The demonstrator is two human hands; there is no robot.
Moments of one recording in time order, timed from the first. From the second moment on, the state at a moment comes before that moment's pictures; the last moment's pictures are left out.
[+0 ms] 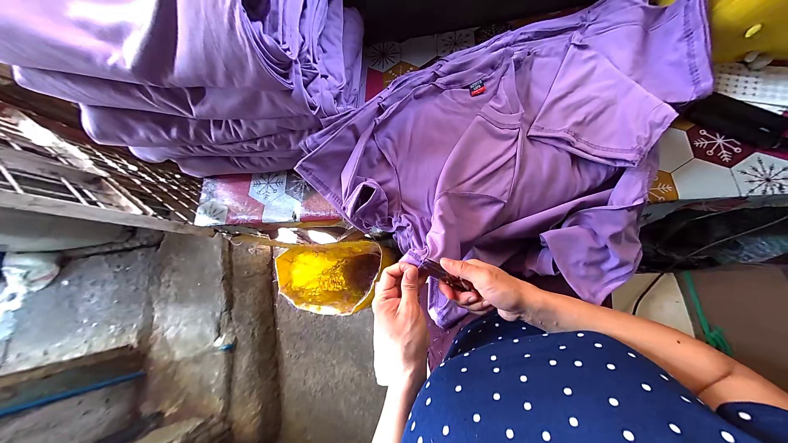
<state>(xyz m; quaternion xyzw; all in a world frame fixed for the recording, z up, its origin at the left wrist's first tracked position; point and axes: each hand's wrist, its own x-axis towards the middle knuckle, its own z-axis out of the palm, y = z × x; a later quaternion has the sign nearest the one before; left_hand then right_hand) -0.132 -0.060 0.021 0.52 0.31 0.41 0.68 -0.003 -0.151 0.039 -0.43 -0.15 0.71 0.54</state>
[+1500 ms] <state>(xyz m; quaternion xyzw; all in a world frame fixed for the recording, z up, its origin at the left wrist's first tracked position) -0.110 -0.078 0.031 0.40 0.37 0.33 0.77 0.006 -0.156 0.017 -0.68 -0.47 0.06 0.57</state>
